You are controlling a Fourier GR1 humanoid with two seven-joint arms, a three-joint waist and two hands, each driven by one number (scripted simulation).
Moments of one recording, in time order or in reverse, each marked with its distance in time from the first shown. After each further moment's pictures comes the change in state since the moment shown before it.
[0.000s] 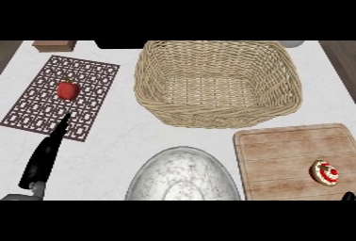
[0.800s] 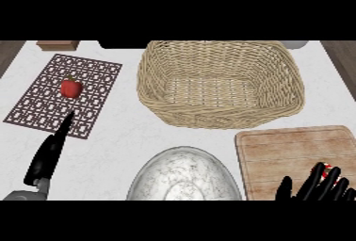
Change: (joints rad) left arm -0.019 -0.048 0.038 0.019 -0.057 -0.045 -0.007; right arm -0.212 0.000 -0.015 0.207 0.047 0.125 0.133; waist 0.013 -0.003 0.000
